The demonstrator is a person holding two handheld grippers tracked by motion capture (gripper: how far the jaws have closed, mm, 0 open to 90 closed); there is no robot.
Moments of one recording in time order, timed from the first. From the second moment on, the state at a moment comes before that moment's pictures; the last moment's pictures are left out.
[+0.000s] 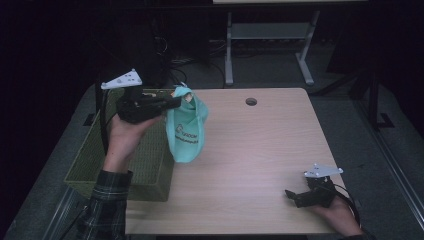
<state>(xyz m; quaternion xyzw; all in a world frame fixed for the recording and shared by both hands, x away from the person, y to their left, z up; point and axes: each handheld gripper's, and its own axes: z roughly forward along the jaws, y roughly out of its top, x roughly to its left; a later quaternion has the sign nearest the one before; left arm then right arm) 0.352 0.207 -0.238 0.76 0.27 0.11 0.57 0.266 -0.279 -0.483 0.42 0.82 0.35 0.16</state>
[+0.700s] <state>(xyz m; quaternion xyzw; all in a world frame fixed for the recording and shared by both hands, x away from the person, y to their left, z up) 0.357 0.145 -0.271 0.78 0.23 0.07 0.57 0.266 -0.279 -0.483 0.42 0.82 0.35 0.15</state>
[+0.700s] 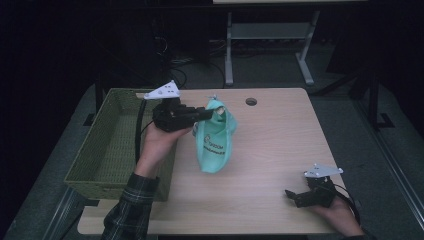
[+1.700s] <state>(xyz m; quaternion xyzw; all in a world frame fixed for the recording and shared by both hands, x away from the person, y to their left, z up) 0.368 0.057 -0.342 0.83 0.16 0.02 0.54 0.267 -0.280 -0.483 0.42 0.82 0.35 0.15</state>
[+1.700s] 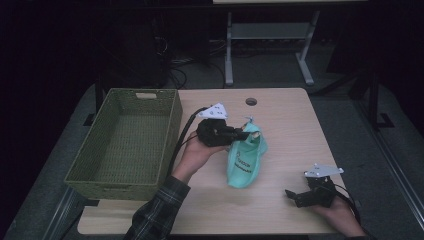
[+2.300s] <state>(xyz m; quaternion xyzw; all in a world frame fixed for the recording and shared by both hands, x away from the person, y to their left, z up) 0.366 0.059 -0.409 0.86 0.20 -0.01 0.47 0.266 -0.280 -0.483 0.42 0.82 0.35 0.15</state>
